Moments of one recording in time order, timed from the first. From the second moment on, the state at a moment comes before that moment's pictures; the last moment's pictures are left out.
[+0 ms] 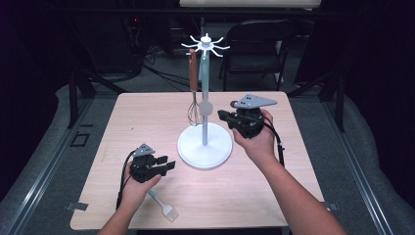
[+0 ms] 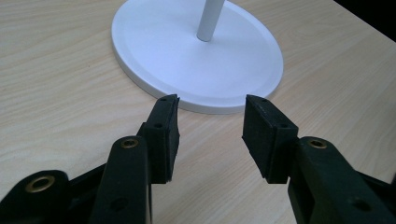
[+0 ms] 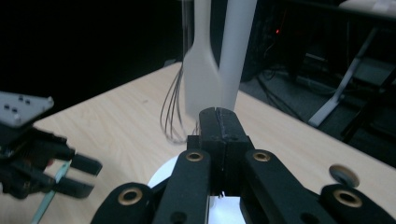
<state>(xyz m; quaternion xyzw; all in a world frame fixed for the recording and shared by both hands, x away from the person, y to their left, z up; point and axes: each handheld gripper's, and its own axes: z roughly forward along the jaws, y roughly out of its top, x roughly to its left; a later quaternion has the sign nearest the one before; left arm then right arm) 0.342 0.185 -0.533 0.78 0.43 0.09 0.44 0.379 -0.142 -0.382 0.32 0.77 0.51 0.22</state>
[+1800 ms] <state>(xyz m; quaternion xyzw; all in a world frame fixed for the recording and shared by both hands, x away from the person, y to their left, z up) 0.345 0.189 -0.535 0.78 0.43 0.09 0.45 0.391 -0.124 -0.263 0.29 0.69 0.59 0.31</state>
